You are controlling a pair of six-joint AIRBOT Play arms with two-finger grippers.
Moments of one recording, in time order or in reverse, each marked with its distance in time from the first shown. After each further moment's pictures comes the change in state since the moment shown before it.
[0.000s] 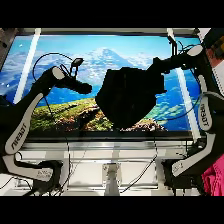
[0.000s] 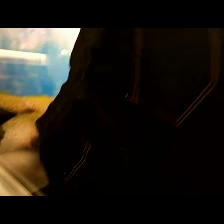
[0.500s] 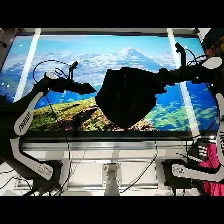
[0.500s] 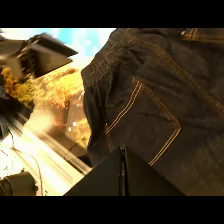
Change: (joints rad) left arm 0.117 -0.168 0.000 -0.377 -0.101 0.278; right arm -0.025 0.374 -0.360 0.073 0.049 -0.027
